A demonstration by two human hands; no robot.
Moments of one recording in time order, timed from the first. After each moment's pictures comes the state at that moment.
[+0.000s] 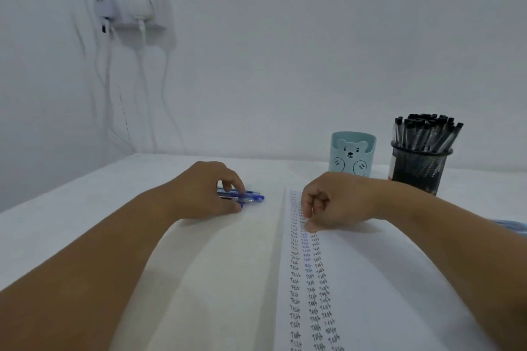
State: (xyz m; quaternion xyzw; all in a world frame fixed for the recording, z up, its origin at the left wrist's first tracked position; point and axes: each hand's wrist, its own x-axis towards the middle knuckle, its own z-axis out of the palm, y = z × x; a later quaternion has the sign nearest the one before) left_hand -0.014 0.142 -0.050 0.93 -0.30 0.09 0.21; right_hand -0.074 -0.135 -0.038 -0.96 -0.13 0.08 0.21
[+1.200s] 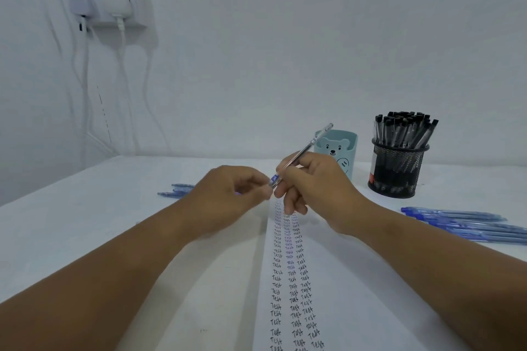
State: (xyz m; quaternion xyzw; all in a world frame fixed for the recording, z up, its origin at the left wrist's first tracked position) left_hand -0.052 0.085 -0.060 0.83 -0.31 0.05 0.46; right_hand -0.090 -0.102 -0.054 -0.76 -0.08 -0.15 0.62
